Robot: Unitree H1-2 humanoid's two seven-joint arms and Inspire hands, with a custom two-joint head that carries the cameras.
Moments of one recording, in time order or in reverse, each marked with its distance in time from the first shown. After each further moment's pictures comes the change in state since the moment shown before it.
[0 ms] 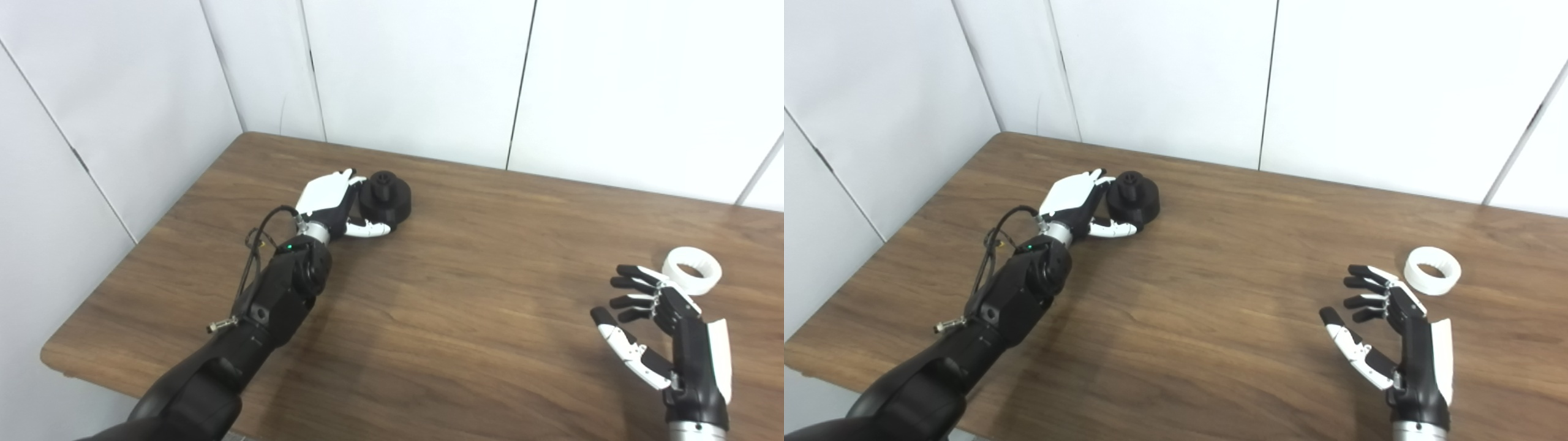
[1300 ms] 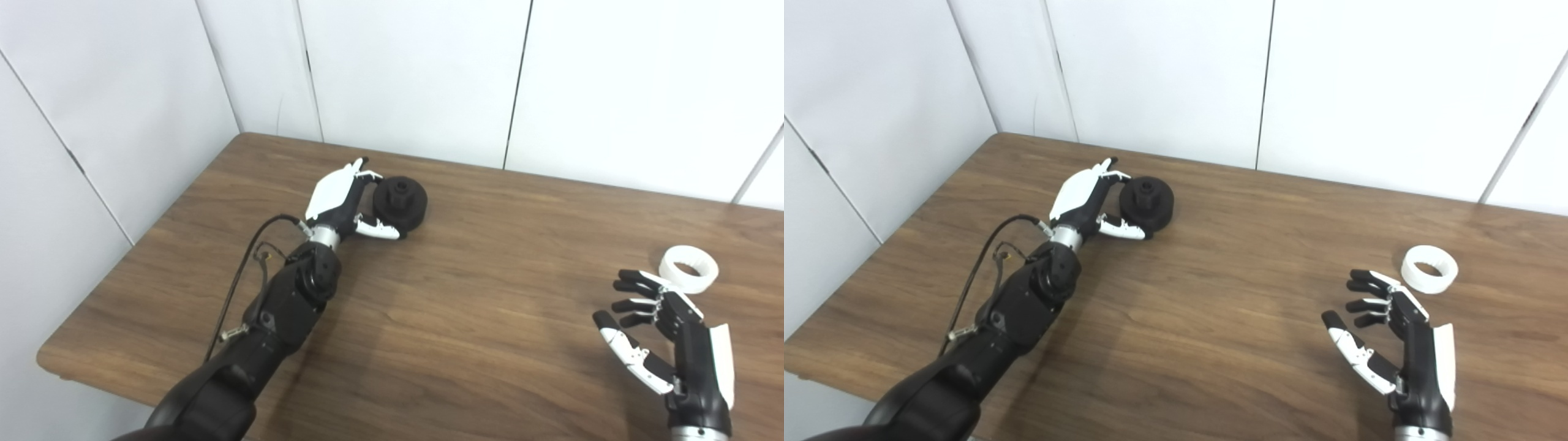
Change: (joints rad) left arm 0.042 -0.057 0.029 -0.039 -0.142 -0.151 0.105; right arm 0.017 0.000 -0.008 -0.023 -0.001 0.023 0.009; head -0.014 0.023
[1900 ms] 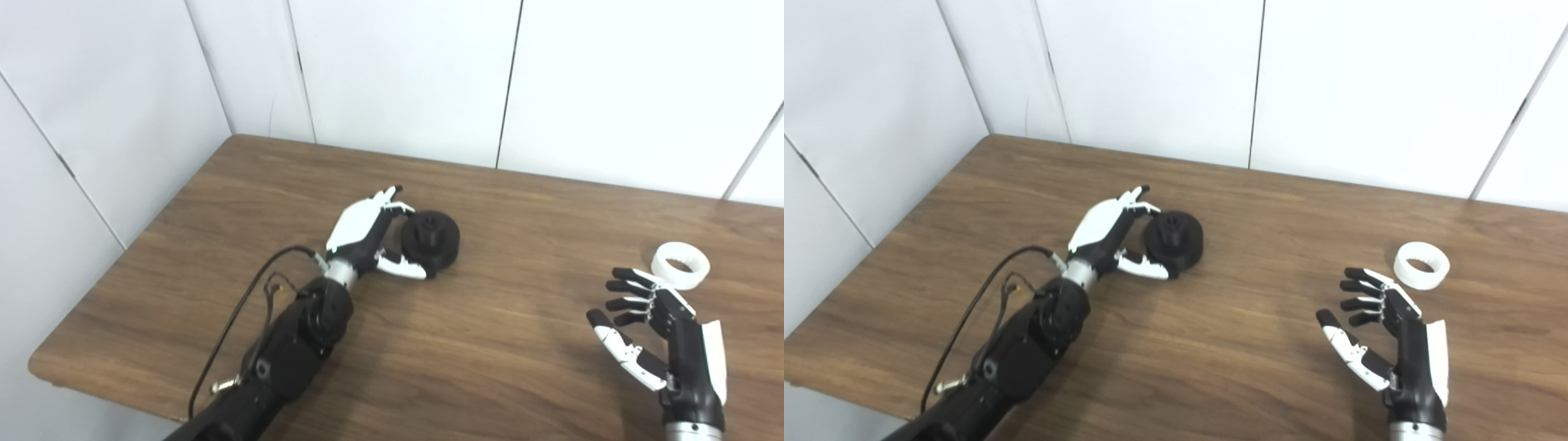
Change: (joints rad) left arm 0.156 -0.030 -0.082 -0.277 0.015 0.029 -0.077; right arm 0.000 0.002 0.000 -0.002 -0.005 0.023 0.002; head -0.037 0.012
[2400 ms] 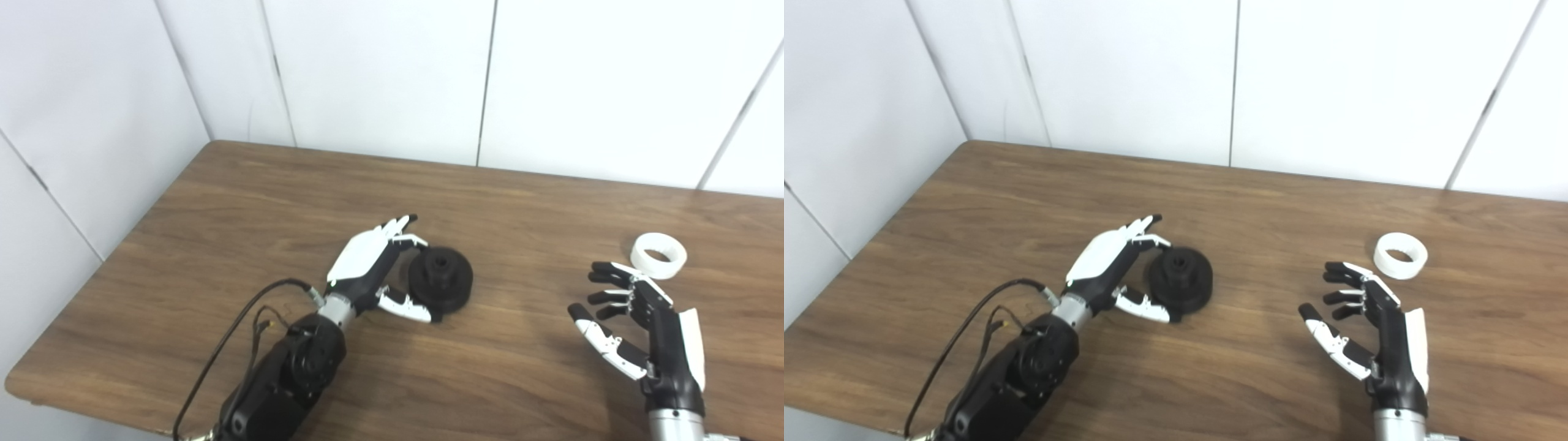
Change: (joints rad) left arm 0.134 -0.010 -0.050 -0.230 0.032 0.012 -0.107; right arm -0.005 0.010 0.009 -0.001 -0.023 0.014 -0.004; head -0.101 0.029
